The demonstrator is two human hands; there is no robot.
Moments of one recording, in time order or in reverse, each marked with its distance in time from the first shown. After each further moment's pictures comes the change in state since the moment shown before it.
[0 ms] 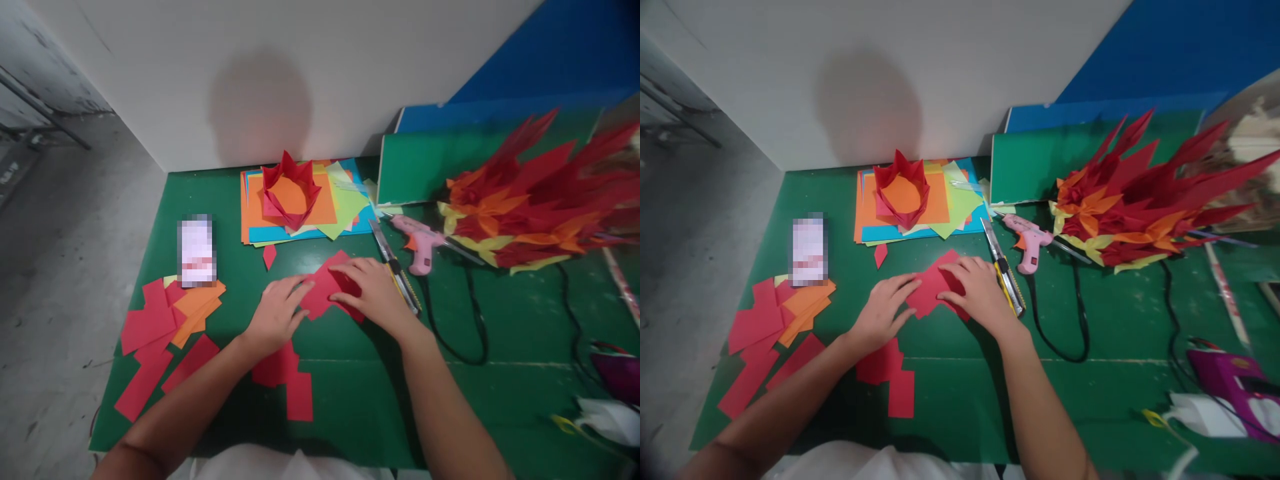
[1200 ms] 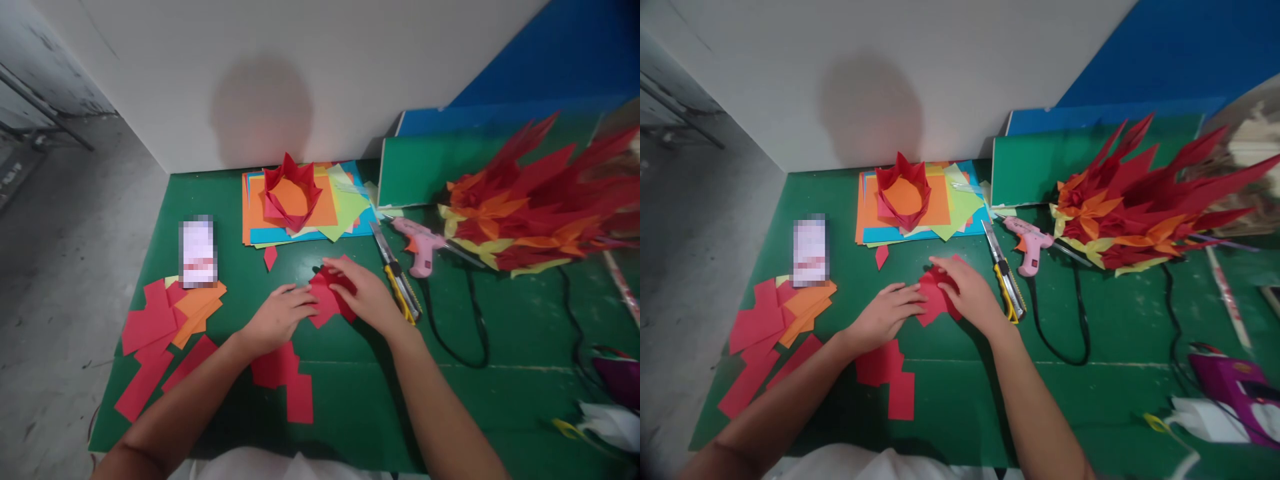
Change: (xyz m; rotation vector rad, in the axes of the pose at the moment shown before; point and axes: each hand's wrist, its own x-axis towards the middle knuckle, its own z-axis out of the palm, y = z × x) left_hand 0.001 -0.010 -0.003 -0.061 -0.176 0.180; right_hand 0.005 -0.011 0.010 0.420 0.065 -0.033
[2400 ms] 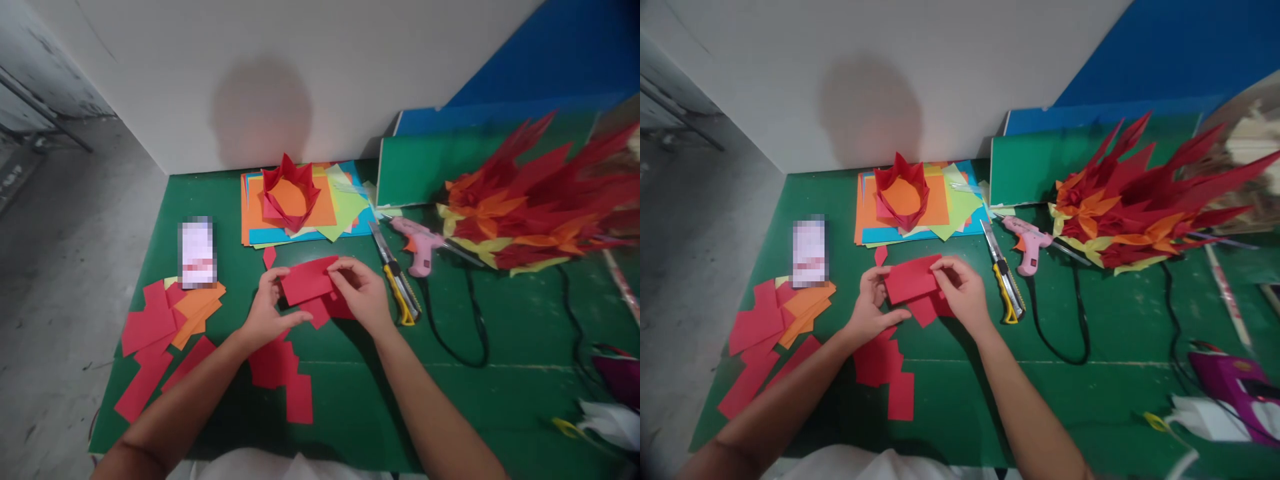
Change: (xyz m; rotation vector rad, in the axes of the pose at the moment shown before) left_hand 0.001 0.000 0.012 -0.688 0.584 -0.309; right_hand 0.011 -0.027 0.015 0.413 0.379 0.228
